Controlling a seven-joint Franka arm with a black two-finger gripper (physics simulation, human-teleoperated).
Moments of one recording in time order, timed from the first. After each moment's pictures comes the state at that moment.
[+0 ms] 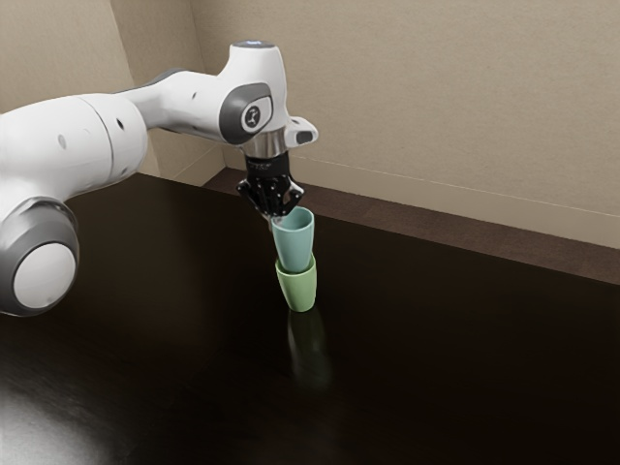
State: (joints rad) arm -0.20 0.55 0.16 -1.29 -0.06 1.79 -0.21
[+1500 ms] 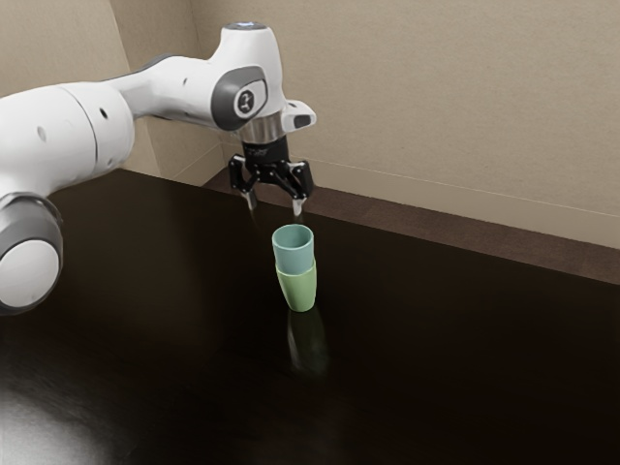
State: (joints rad) arm -0.21 0.48 0.15 -1.32 -0.07 1.79 -0.21
